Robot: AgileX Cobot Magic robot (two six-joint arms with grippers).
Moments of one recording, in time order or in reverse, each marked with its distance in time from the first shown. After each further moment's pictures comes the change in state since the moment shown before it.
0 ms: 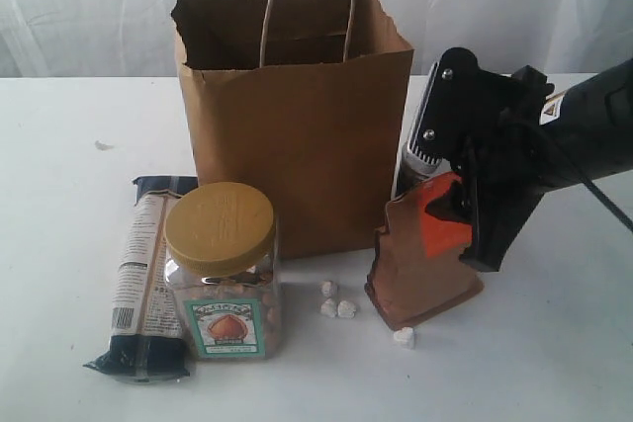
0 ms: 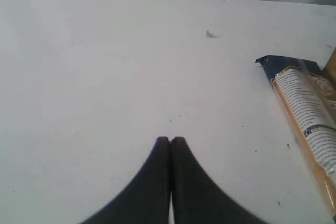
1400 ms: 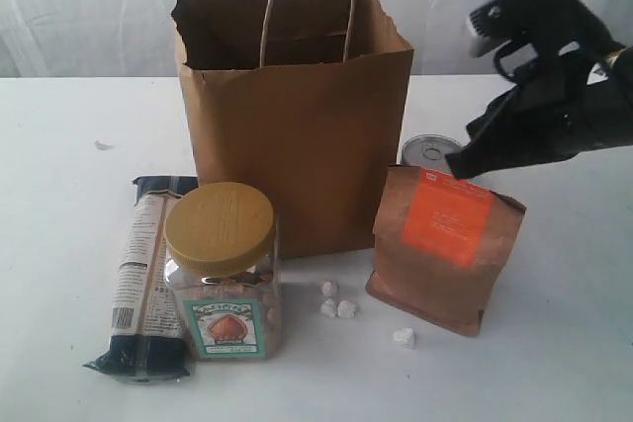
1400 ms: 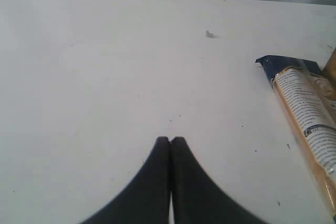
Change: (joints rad) left arm 0.000 0.000 0.000 0.000 0.000 0.000; right arm -0.102 -0.049 -0.014 -0.004 -0.082 0.602
